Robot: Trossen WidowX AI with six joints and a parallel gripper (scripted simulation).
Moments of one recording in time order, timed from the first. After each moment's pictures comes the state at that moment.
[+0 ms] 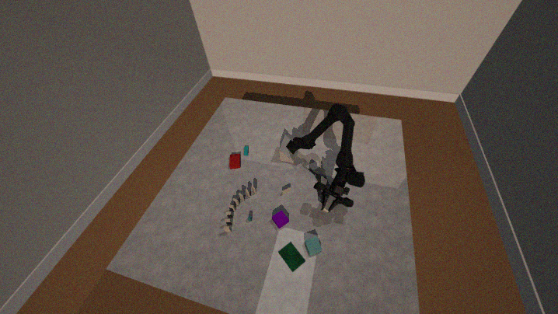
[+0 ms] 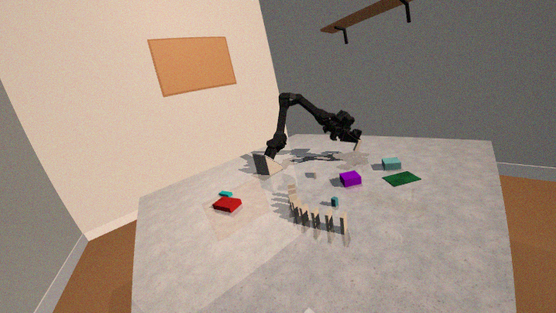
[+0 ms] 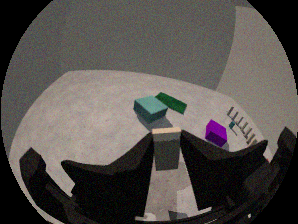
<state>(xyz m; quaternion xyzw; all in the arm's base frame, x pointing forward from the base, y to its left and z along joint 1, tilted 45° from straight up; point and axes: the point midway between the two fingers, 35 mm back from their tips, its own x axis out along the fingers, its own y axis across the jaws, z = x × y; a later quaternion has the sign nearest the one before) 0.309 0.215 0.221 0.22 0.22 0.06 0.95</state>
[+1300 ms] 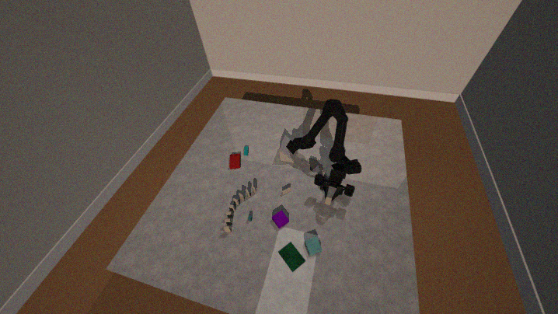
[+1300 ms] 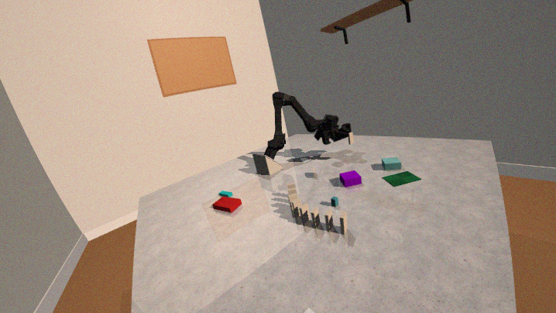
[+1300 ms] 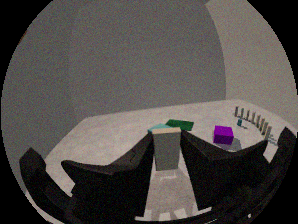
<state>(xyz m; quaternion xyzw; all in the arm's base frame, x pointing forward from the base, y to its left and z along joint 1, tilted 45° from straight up) 0.267 0.192 0.235 0.38 0.07 0.02 0.92</state>
